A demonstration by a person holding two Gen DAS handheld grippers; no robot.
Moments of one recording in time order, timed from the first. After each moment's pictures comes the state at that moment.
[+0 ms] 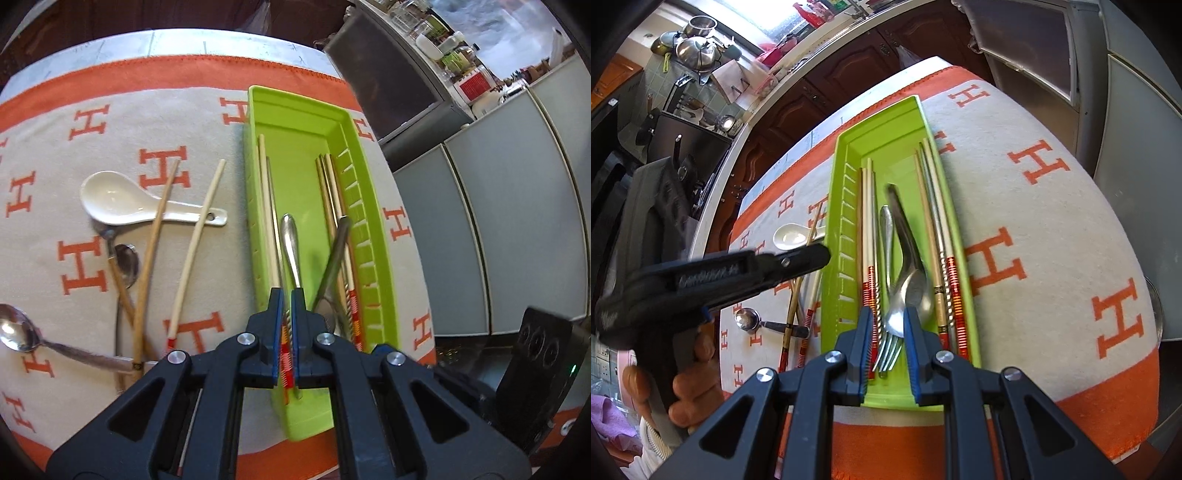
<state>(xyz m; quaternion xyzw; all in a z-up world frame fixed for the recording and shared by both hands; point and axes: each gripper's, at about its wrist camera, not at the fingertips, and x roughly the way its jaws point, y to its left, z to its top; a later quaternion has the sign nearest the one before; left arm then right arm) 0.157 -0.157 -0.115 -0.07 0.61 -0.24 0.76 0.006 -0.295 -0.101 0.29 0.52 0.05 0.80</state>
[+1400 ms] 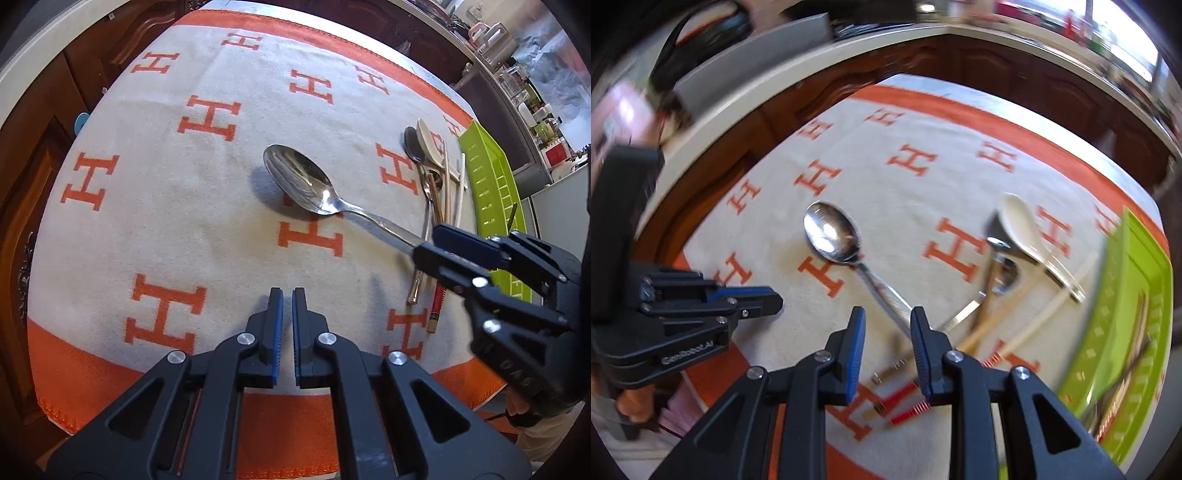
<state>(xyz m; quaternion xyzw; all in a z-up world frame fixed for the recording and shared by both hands) 0.069 0.099 -0.152 -0.12 0.60 -0.05 0.79 0.054 -0.037 -0.111 -0.12 0.52 0.27 0.80</state>
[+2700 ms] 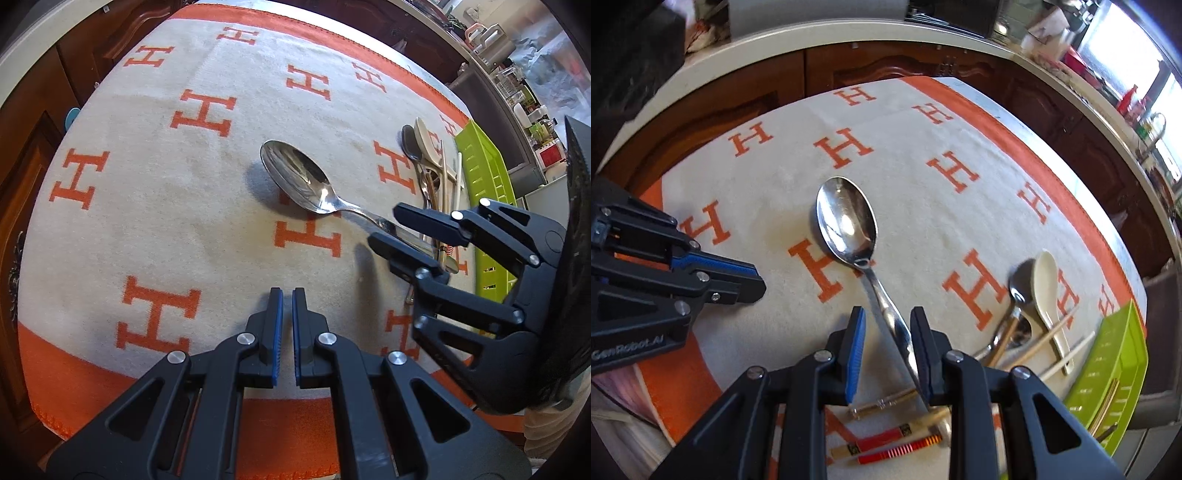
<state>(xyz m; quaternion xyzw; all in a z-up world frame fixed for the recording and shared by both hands) 0.075 0.099 -0.158 -0.13 0.60 -0.07 0.79 0.051 0.007 -0.134 -0.28 0.47 0.28 0.78</state>
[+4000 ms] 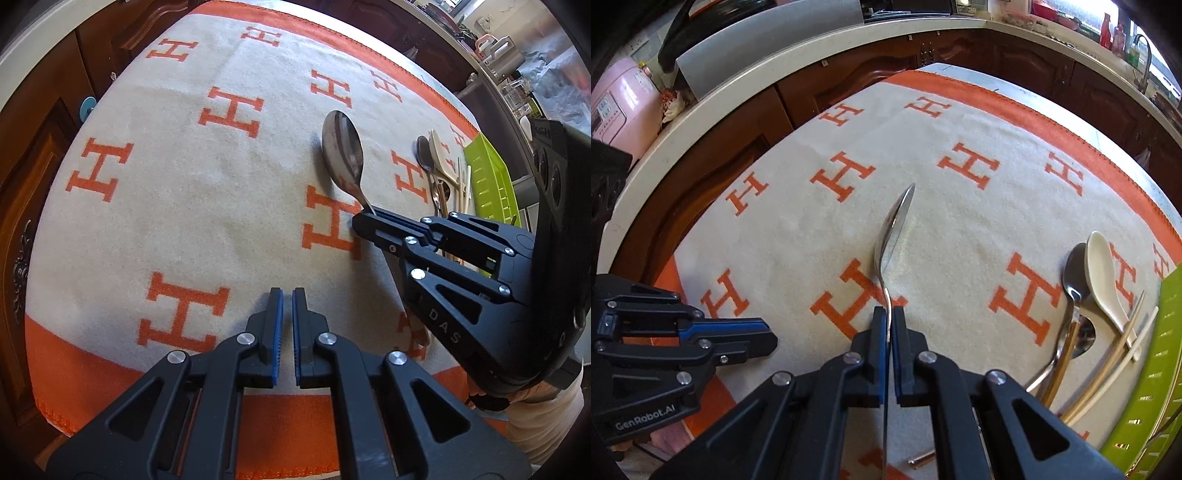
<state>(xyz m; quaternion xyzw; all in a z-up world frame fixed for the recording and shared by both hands) 0.075 0.118 -0.157 -0.15 0.60 -0.06 0.78 0.079 -0.001 -0.138 -0.11 0.53 0.29 0.79</state>
